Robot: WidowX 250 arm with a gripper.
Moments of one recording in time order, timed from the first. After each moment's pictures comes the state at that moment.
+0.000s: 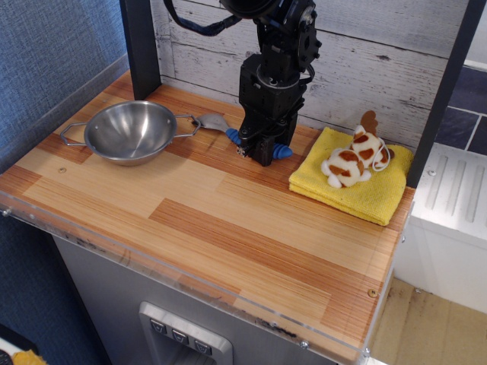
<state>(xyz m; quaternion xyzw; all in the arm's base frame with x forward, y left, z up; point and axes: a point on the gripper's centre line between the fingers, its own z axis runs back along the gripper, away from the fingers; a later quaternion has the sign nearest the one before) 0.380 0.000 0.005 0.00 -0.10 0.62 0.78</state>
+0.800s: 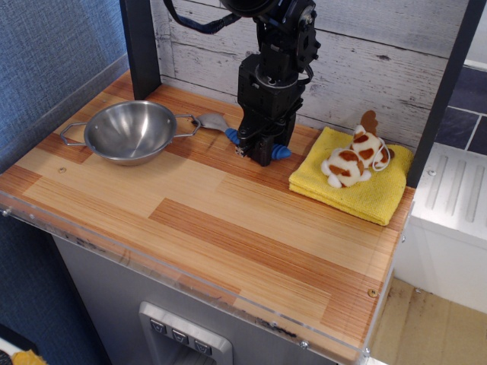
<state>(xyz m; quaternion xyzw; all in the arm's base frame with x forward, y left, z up) 0.382 0.008 0.012 0.01 -0.10 0.62 0.78</state>
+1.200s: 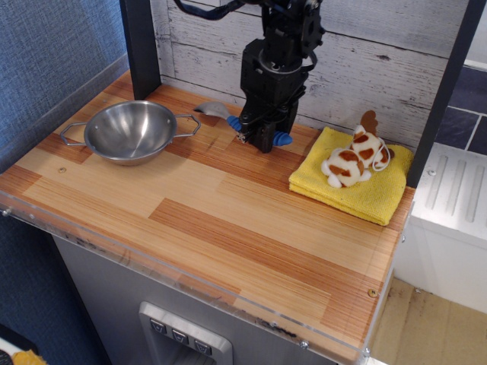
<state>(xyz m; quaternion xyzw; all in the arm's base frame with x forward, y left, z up) 0.392 0.006 0.026 0.01 -0.12 0.61 0.78</state>
